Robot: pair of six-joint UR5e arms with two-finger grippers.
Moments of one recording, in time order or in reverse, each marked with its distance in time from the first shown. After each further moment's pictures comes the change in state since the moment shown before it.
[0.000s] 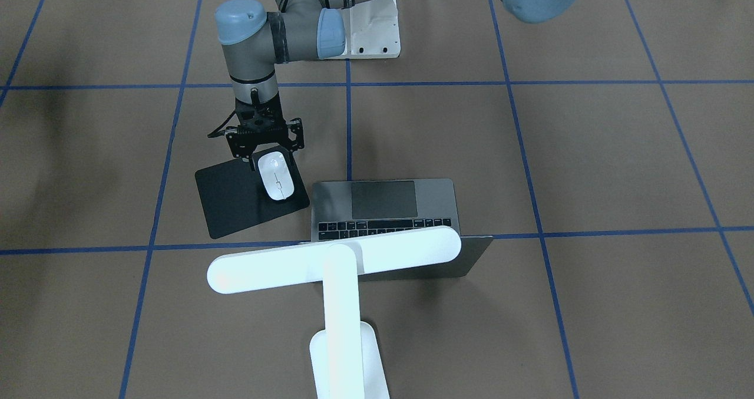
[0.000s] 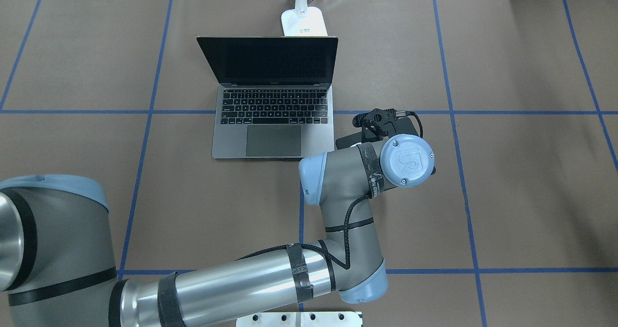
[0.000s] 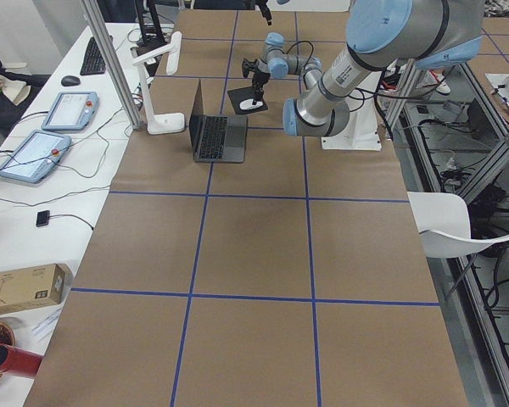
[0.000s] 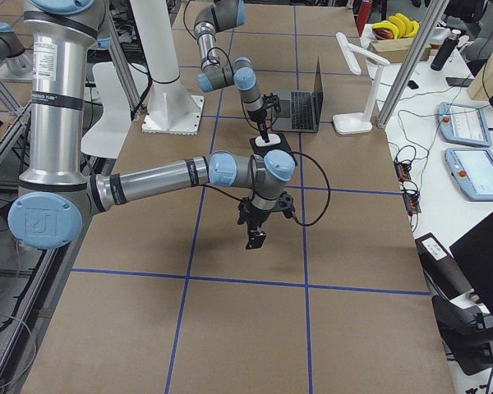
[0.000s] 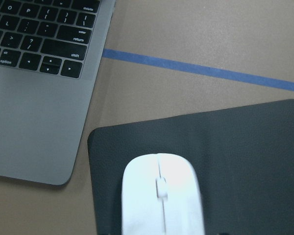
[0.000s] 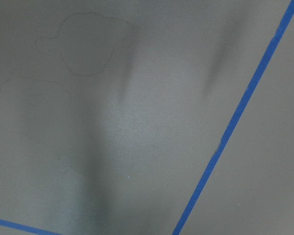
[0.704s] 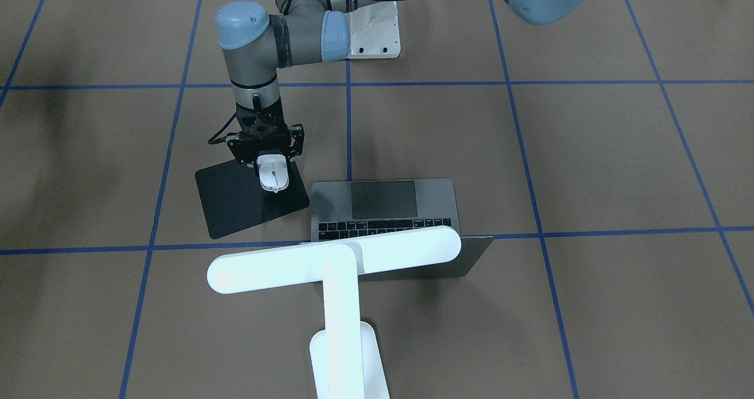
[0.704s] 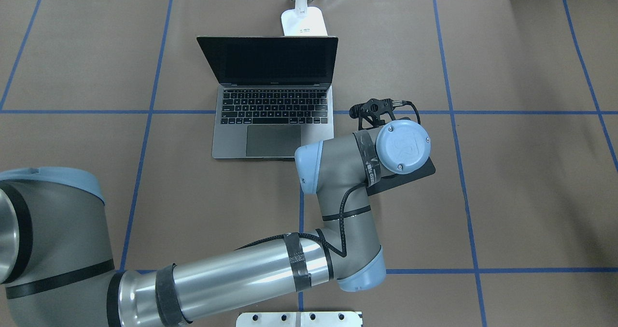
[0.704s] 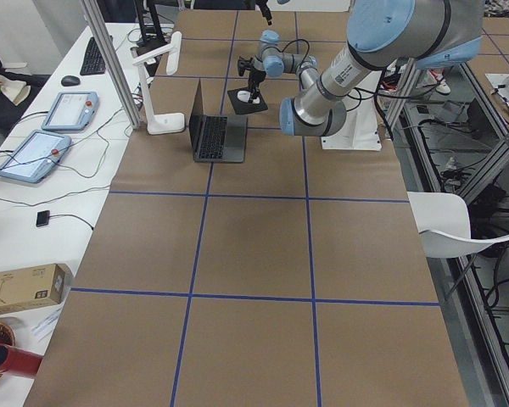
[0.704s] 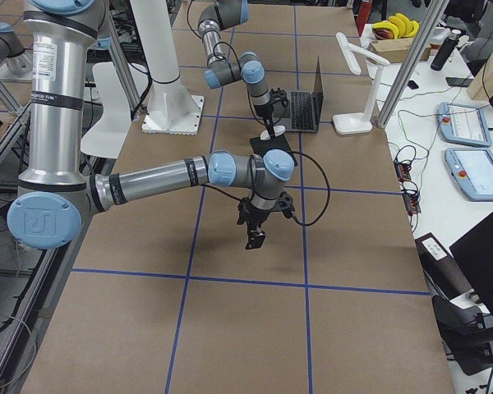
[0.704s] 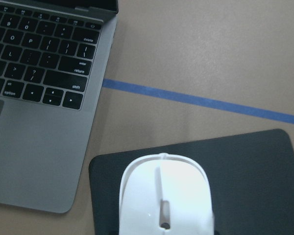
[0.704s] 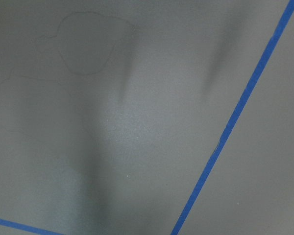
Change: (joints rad) left arm -0.015 -0.001 0.005 -0.002 -0.024 -0.011; right arm 0.000 -0.003 0.002 0.000 -0.008 -0.001
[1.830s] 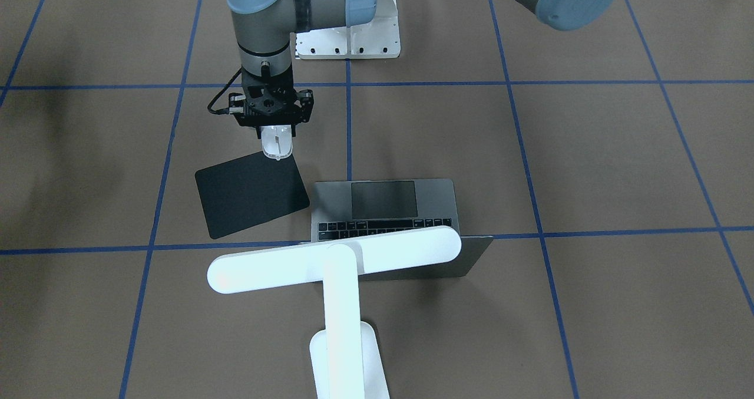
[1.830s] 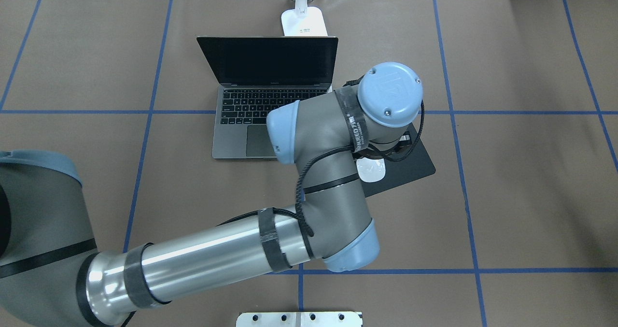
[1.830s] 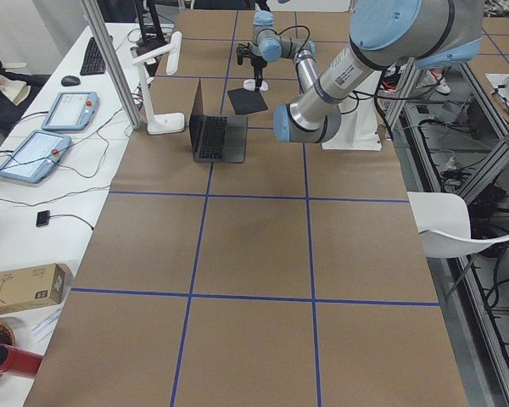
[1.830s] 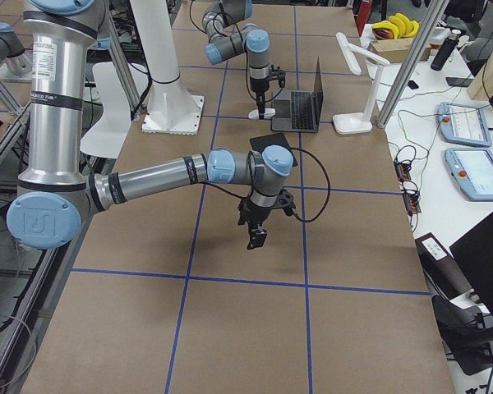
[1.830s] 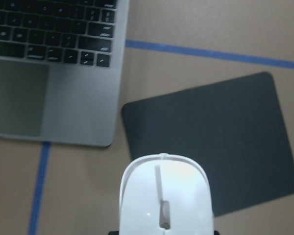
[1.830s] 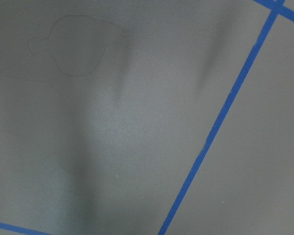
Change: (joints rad) left arm -0.083 0.026 -0.205 0.155 -0.272 0.090; right arm 0.000 -0.003 0.018 0.000 -0.041 0.001
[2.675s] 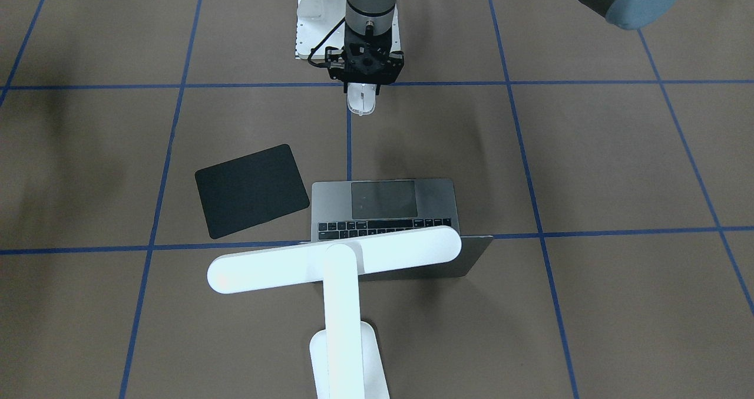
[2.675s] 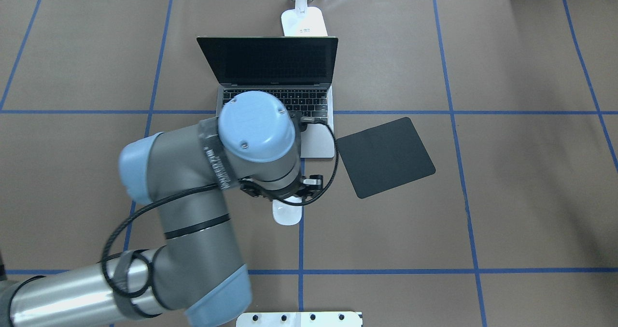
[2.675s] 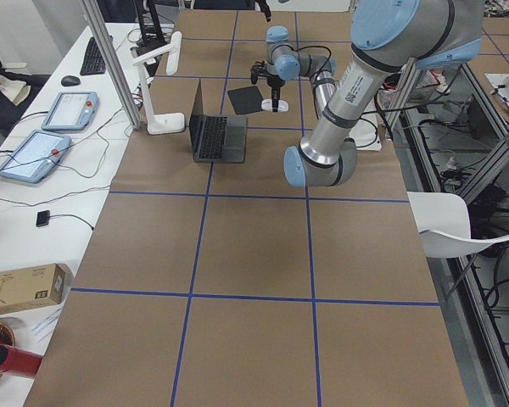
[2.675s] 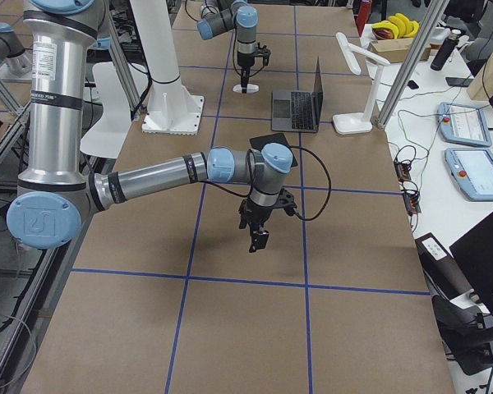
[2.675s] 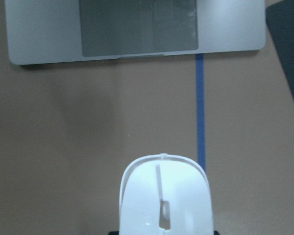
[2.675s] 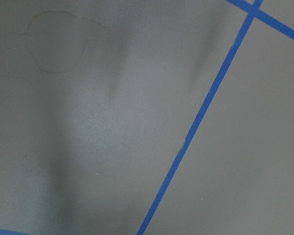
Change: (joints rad) left arm -0.001 0.351 -0.551 0.265 -0.118 0.177; right arm 0.001 0.000 0.013 0.000 -0.059 -0.003
